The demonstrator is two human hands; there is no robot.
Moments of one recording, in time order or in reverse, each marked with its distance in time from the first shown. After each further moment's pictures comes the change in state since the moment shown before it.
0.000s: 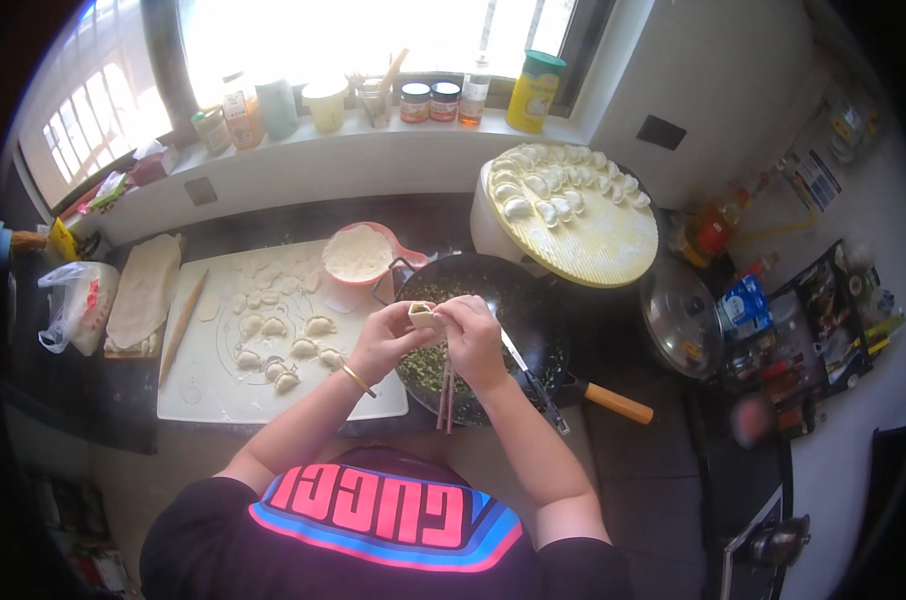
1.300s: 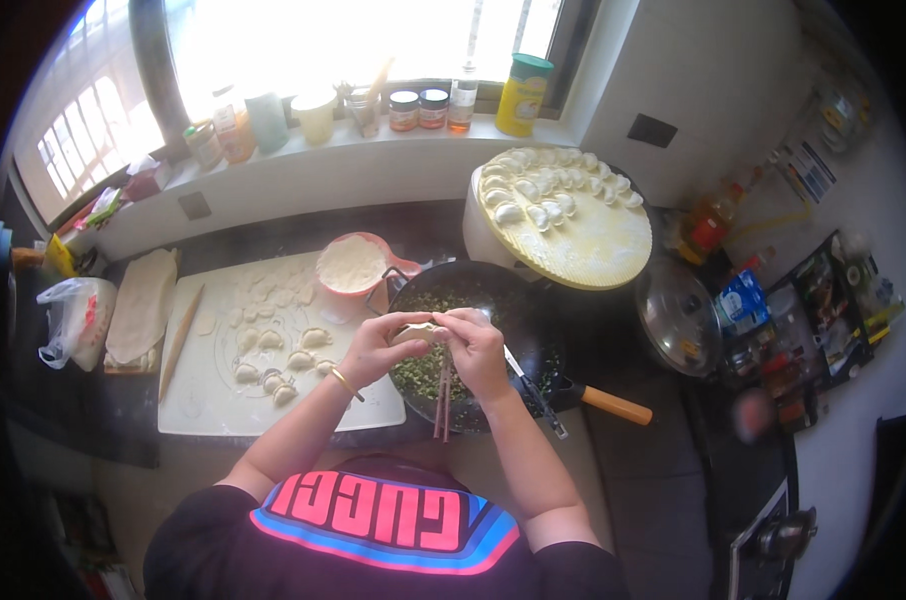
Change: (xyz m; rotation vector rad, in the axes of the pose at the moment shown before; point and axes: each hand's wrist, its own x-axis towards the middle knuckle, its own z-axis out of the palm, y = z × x) left_hand 0.005 0.008 -0.008 0.253 -0.105 -0.022; right_hand -0.010 0.011 -0.006 0.147 0.027 0.081
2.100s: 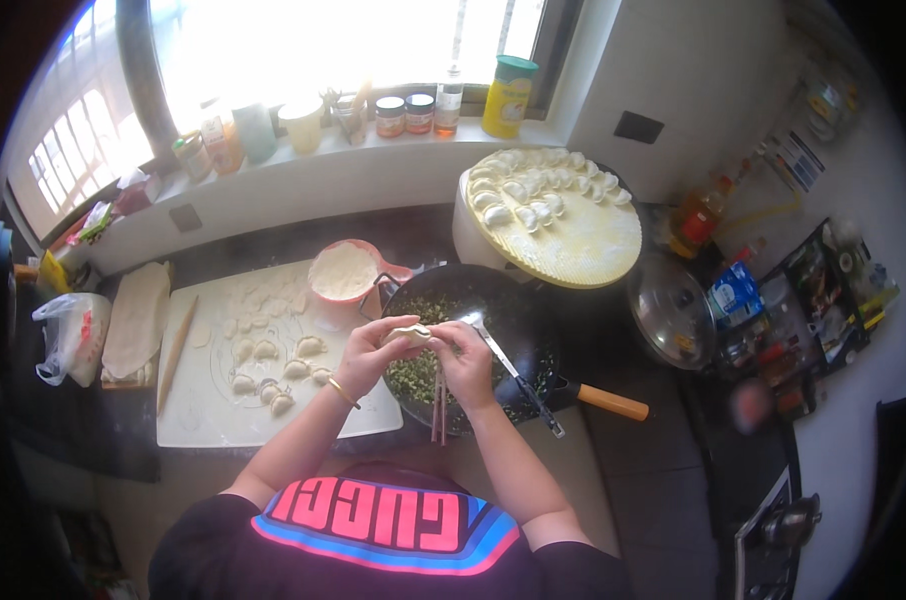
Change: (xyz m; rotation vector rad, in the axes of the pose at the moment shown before) left_hand -0.002 -0.013 0.004 -0.405 0.033 0.023; right_hand -0.020 0.013 0.013 0.164 0.094 0.194
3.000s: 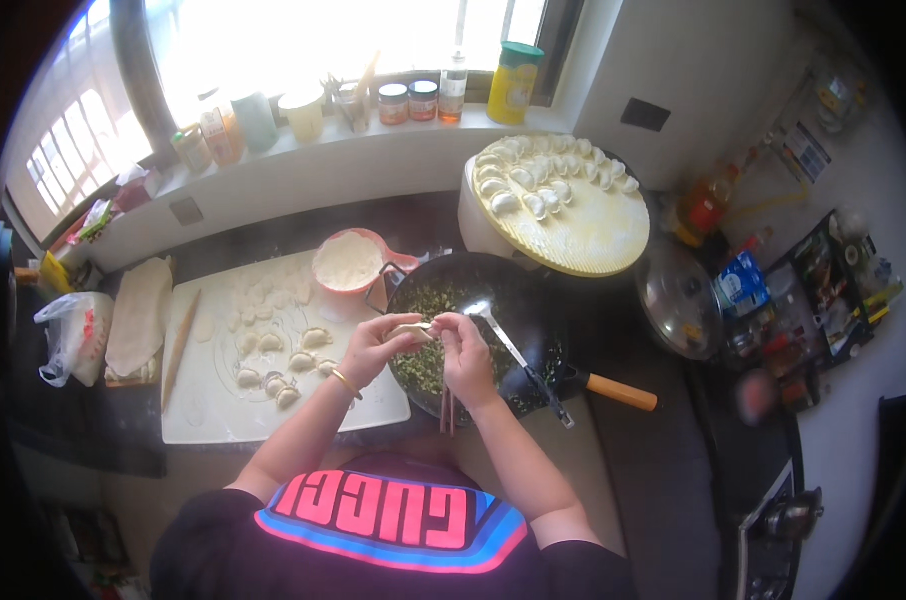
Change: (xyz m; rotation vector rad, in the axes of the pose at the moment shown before) left_hand 0.000 -0.017 -0.026 0.097 -0.015 -0.067; right_hand -0.010 0.010 0.013 0.009 -0.036 0.046
